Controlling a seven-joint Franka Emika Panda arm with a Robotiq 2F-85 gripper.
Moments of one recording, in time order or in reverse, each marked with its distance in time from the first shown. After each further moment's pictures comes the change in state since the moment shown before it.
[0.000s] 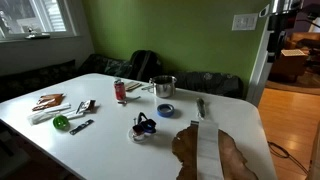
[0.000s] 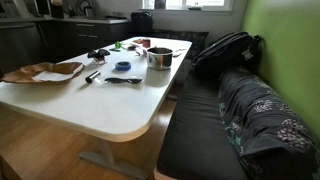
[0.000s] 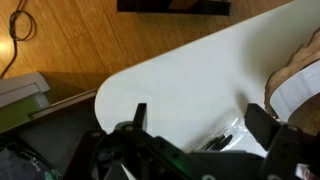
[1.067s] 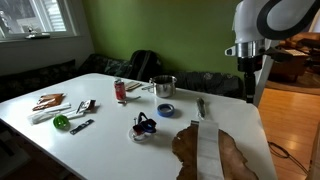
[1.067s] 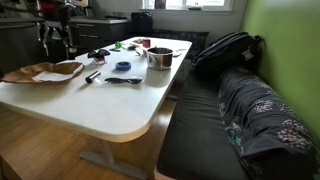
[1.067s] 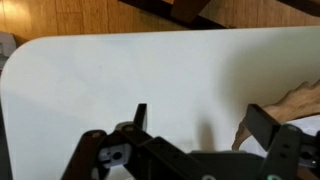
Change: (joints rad) arm 0.159 0.325 0.196 -0.055 0.001 0.292 0.007
